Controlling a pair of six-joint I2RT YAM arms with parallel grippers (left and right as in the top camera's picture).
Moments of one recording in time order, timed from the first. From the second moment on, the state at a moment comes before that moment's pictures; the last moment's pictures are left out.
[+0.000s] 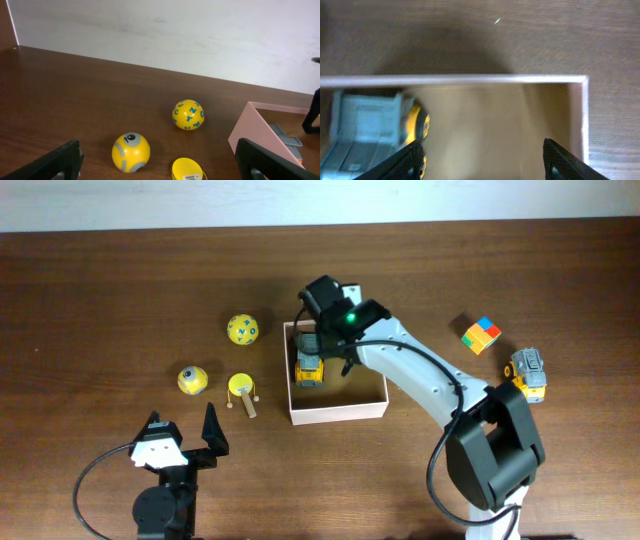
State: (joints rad) left arm -0.02 0.02 0.01 -0.08 -0.08 -0.17; right arm 0.59 2.00 1.61 -0.82 0.31 0.50
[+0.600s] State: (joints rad) left arm -0.02 0.02 0.01 -0.08 -0.08 -0.17; right arm 0.58 2.05 1.54 -0.70 0.29 0.50
